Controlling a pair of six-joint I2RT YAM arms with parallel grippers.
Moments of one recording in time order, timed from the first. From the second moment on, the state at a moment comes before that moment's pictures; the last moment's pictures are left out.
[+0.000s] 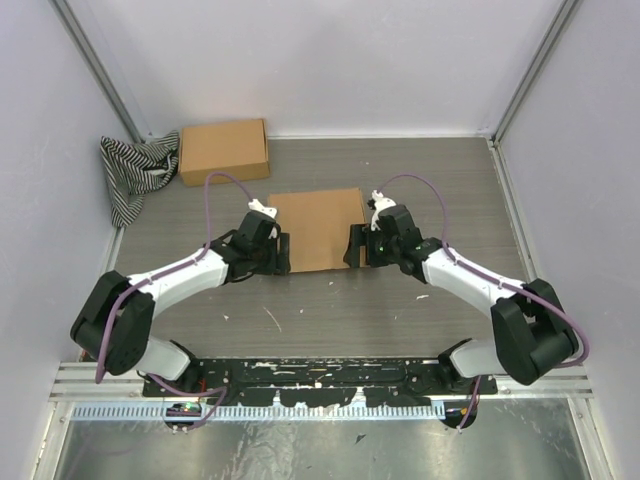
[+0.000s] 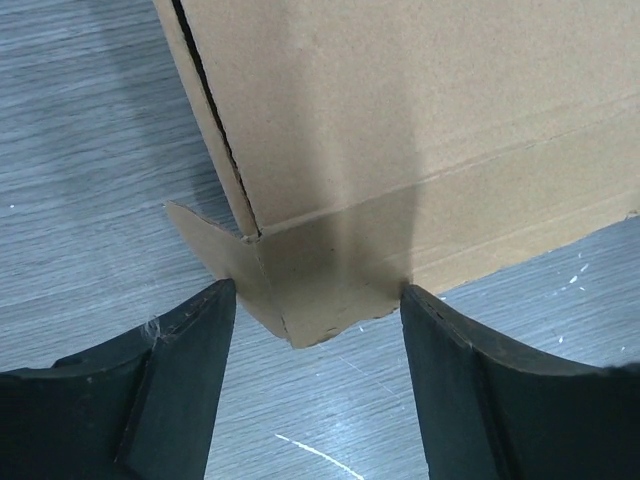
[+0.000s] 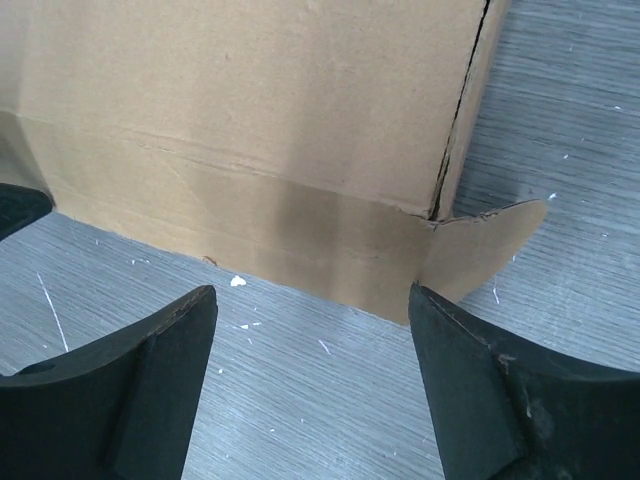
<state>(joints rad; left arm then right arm) -0.63 1.45 0.80 -0.25 -0.08 -0.47 0.50 1.37 0.75 -0.14 -0.14 0.38</state>
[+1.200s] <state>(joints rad) -0.63 1.46 0.80 -0.21 0.00 -0.48 0.50 1.43 0.71 -0.02 -0.10 0.36</state>
